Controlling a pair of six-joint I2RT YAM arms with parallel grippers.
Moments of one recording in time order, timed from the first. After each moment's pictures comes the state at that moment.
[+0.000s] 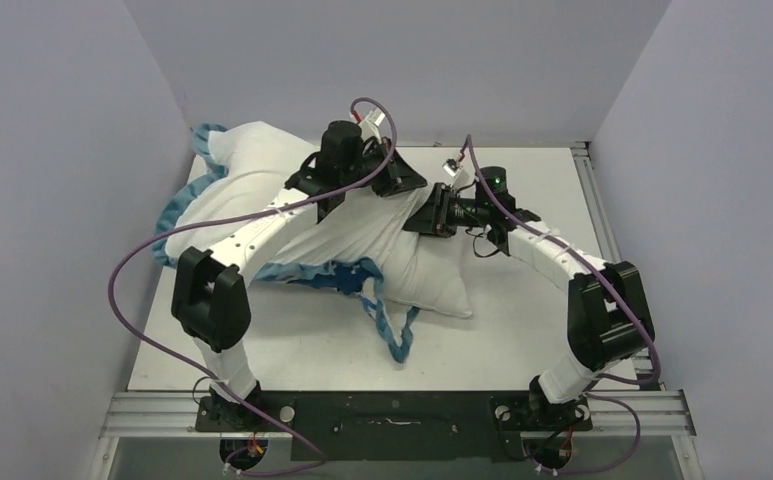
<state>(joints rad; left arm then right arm) -0.58 1.80 1.59 -0.09 0.49 -0.96 0.35 1.62 1.02 0.14 -0.84 0.76</state>
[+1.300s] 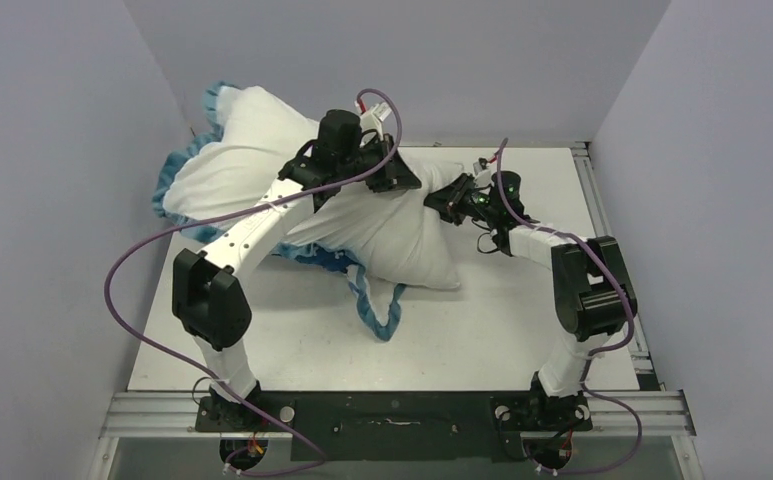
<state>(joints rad) -0.56 1.80 1.71 -0.33 0.51 -0.72 0.23 1.77 1.00 0.46 -0.73 1.18</state>
